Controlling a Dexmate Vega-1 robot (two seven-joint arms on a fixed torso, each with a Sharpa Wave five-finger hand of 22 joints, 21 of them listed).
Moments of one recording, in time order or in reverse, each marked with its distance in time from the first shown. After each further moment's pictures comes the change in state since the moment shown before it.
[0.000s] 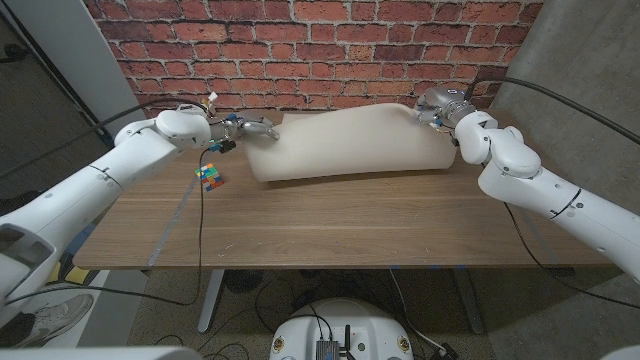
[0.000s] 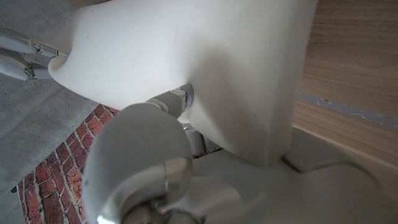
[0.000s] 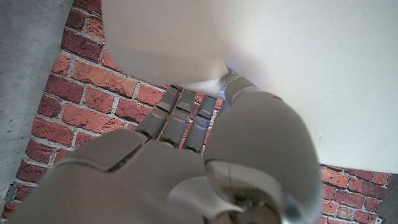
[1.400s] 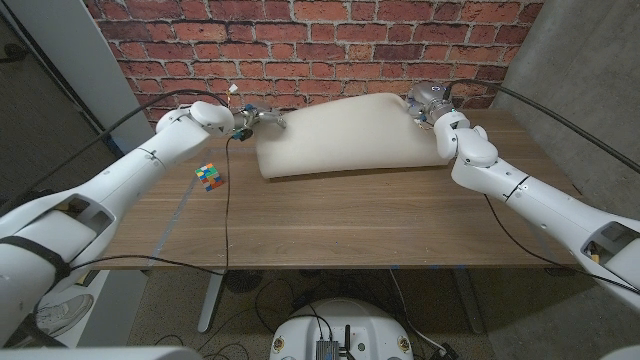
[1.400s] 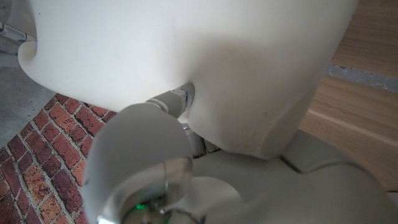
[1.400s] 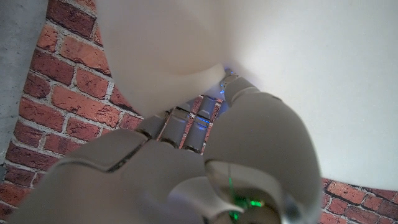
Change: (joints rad) left arm -0.186 -0.208 0.121 0.249 0.121 0.046 0.113; left_hand -0.001 0.001 0.007 -0.009 -0.009 0.009 0.001 -0.016 -0.005 0.008 0.001 -0.019 -0.013 0.011 0.000 0.000 0.004 0.000 0.000 0.031 -0.005; right arm 0.163 0.193 -0.141 0.365 -0.111 0.104 -0.192; right_hand -0.007 0.007 -0.001 -0.001 -0.006 -0.004 0.004 -0.013 -0.014 -0.025 -0.007 -0.030 -0.017 0.000 0.000 -0.007 0.012 0.000 0.000 0.015 0.000
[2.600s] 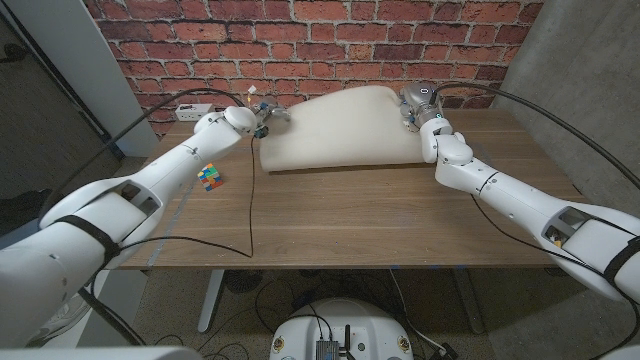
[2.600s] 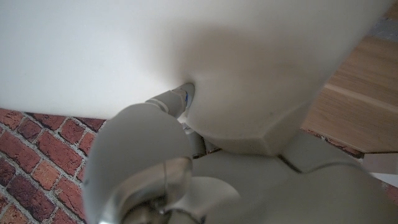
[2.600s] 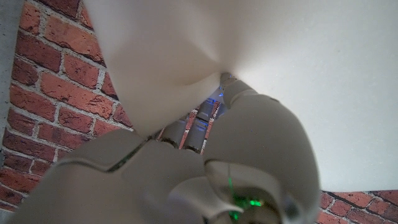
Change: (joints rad) left arm -0.099 -0.198 0.097 0.233 0.143 -0.004 0.257; left_hand 0.000 0.000 0.003 -0.014 -0.003 0.012 0.000 -0.011 0.000 0.008 0.001 -0.004 -0.015 0.012 -0.002 0.000 -0.002 0.016 -0.005 0.033 0.000; right arm 0.097 0.131 -0.093 0.276 0.014 0.058 -0.222; right_hand -0.006 0.003 -0.008 0.006 -0.022 -0.160 -0.033 -0.106 -0.039 -0.163 -0.008 -0.107 -0.032 -0.046 0.006 -0.021 0.002 0.013 -0.002 0.020 -0.005
